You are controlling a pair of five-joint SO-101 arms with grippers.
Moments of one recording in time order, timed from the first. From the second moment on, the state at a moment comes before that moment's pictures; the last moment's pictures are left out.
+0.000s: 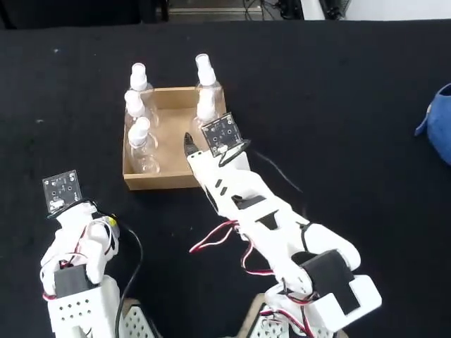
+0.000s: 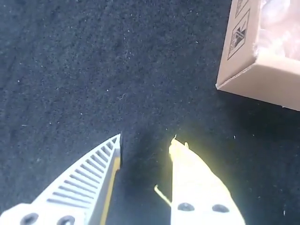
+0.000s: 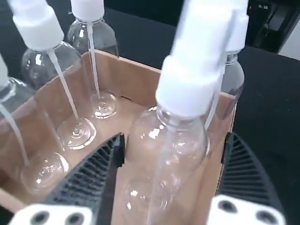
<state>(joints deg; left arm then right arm) -20.2 -103.4 96.1 64.9 0.0 -26.5 -6.4 65.8 -29.4 3.4</state>
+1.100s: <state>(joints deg) -20.2 -103.4 96.1 64.9 0.0 -26.5 -49.3 75.7 10.1 3.4</state>
